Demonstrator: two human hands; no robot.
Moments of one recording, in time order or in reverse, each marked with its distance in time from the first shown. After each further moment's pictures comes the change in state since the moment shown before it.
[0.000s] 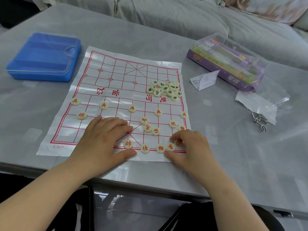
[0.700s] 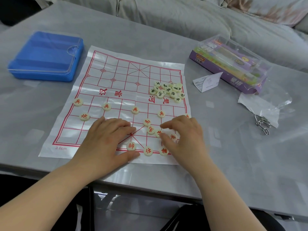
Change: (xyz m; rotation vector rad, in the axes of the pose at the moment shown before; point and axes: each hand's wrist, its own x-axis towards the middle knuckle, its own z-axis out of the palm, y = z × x) left_hand 0.001 -0.002 0.001 -0.051 0.027 -0.007; right_hand 0.026 -0.022 0.008 -0.002 0.233 -0.098
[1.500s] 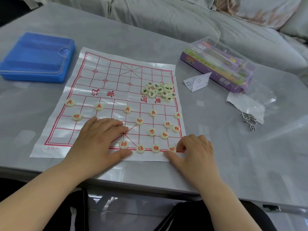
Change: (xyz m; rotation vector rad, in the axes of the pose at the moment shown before) left_hand 0.000 0.002 -0.002 0.065 -0.027 0.003; right_hand -0.040 0.024 -0.015 -0.206 -0.132 0.175
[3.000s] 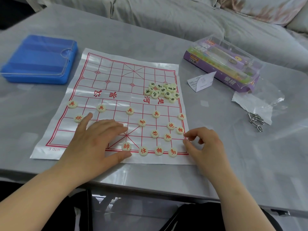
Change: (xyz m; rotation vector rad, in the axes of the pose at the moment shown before) left_hand -0.003 -0.001 -0.014 0.072 0.028 0.010; right_hand 0.014 0.008 -0.009 0.358 0.089 0.056
